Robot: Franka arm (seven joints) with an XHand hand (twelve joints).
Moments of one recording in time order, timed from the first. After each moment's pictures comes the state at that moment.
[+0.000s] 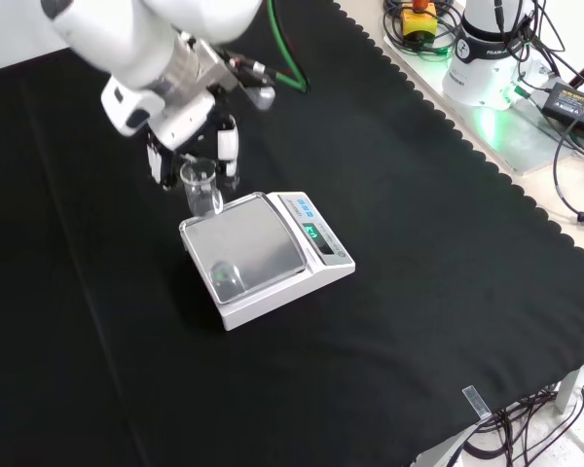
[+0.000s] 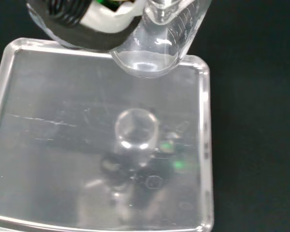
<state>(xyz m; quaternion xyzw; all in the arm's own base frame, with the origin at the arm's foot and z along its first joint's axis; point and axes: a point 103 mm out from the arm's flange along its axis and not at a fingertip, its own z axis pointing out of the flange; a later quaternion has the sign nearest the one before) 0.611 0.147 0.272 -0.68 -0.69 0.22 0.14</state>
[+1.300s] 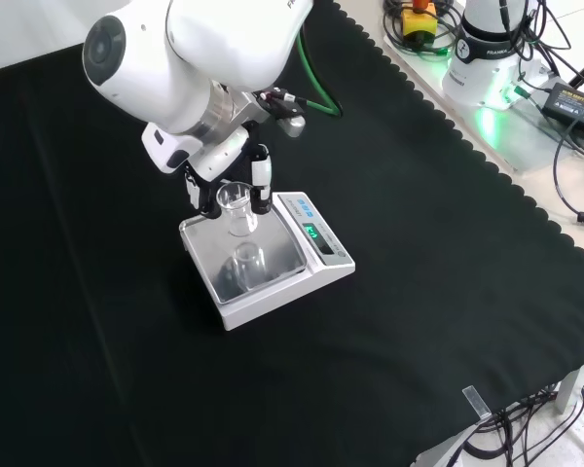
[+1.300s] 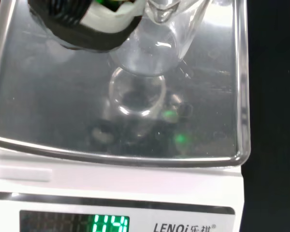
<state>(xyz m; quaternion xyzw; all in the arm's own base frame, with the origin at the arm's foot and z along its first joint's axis) 0.575 0.165 0.232 -0.68 -0.68 0.25 0.16</state>
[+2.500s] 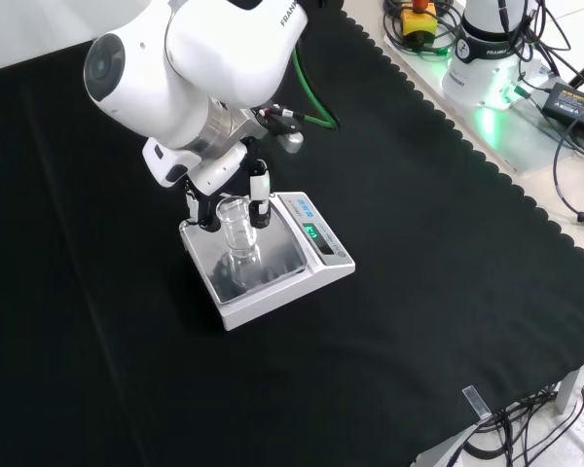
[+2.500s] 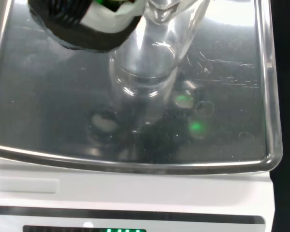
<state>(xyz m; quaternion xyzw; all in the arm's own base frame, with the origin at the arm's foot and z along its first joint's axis) 0.581 0.171 0.207 -0.68 -0.67 0.24 0.17</state>
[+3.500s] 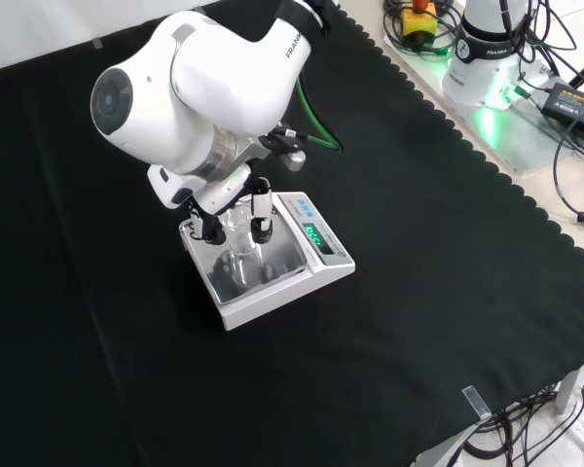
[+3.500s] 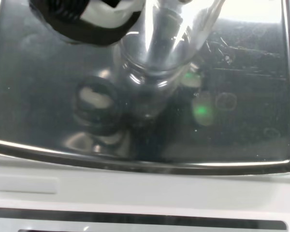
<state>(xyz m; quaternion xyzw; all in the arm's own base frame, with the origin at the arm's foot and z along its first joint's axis) 0.584 0.182 0.187 -0.68 -0.67 0.26 0.16</state>
